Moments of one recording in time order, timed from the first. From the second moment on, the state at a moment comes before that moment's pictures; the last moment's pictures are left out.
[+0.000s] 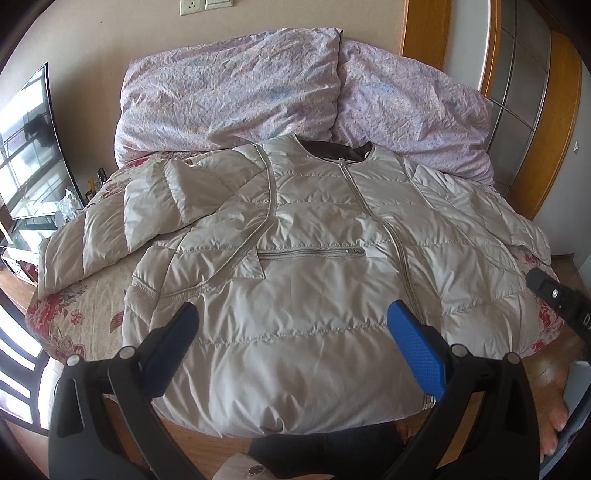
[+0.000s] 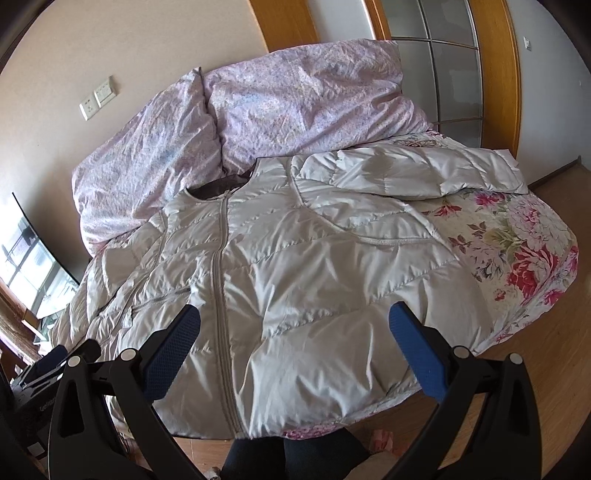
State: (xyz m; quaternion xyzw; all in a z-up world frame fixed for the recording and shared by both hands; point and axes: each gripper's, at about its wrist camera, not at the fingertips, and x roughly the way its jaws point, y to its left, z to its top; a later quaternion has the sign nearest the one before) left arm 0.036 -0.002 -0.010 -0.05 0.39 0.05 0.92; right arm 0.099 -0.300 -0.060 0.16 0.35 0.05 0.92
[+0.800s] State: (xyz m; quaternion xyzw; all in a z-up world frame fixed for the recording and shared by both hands) left arm 0.133 0.045 -0.053 -0.17 0.45 -0.05 0.88; right arm 0.247 -0.621 -0.183 0.59 0.31 -0.13 0.74
